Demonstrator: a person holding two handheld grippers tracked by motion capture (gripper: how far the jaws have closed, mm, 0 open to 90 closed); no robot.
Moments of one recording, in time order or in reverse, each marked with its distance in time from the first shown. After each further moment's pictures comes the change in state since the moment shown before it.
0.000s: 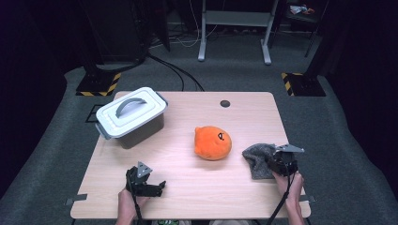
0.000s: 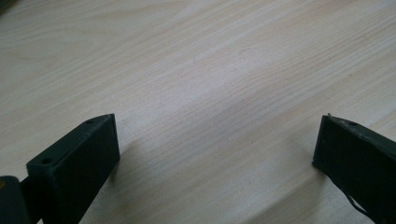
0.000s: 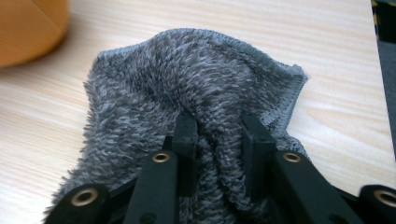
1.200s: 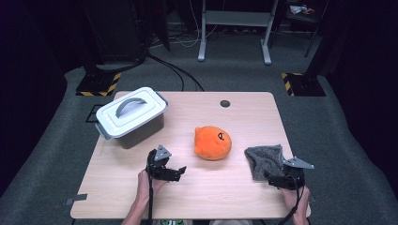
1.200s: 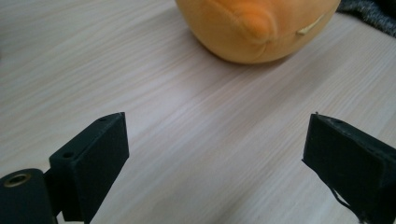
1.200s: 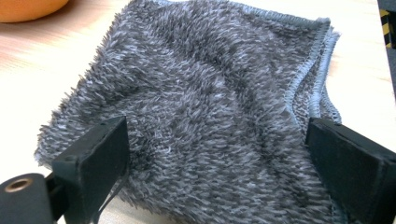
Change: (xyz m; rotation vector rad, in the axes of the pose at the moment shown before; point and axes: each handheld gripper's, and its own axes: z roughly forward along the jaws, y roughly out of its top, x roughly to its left) left arm -0.030 0.079 0.025 -0.109 -0.209 0.071; right arm -0.015 -0.049 -0.012 -0.071 0.066 -0.019
